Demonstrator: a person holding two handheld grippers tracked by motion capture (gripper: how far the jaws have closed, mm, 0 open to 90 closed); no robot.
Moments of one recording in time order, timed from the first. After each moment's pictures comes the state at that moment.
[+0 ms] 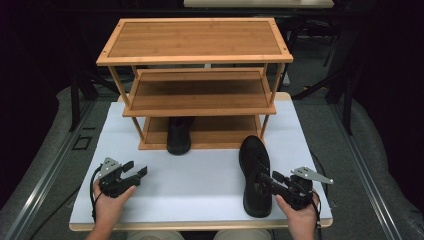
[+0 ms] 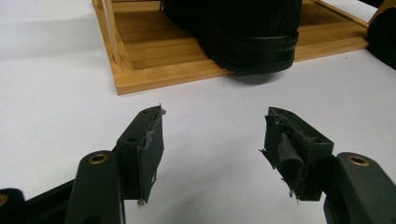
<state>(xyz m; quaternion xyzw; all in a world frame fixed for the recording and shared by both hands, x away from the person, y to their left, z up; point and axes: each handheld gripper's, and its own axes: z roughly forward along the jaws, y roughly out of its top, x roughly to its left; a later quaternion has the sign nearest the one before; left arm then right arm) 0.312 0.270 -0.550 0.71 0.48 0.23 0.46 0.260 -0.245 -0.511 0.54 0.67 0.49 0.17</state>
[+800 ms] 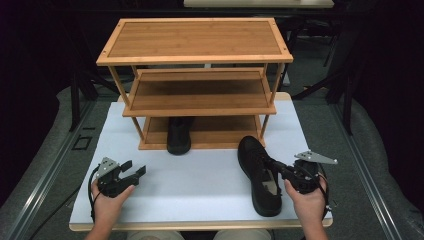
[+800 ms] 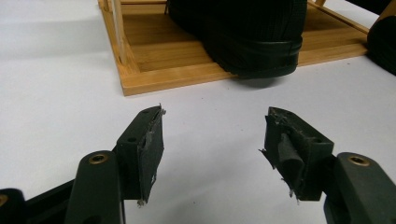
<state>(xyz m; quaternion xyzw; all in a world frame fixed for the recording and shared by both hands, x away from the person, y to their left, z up) 0.312 0.273 -0.549 0.70 0.49 0.23 0.47 0.286 -0.262 -0.479 0.55 0.70 0.43 0.18</state>
